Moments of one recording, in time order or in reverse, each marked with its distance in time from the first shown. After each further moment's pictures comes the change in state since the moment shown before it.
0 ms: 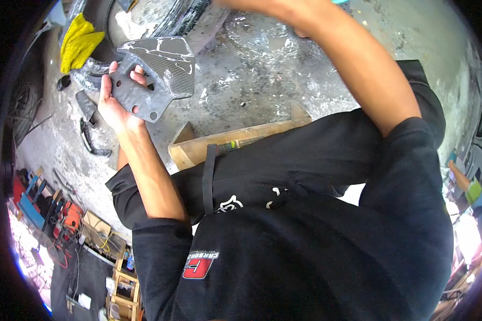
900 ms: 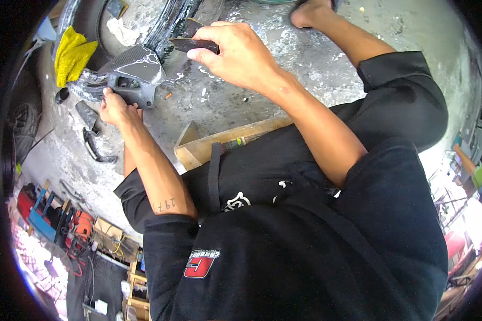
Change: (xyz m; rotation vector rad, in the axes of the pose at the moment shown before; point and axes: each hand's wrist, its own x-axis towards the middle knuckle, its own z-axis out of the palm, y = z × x) left_hand 0.067 0.013 -0.060 0.865 0.900 0.652; right_hand -0.055 -0.120 0.042 0.877 0.133 0.884
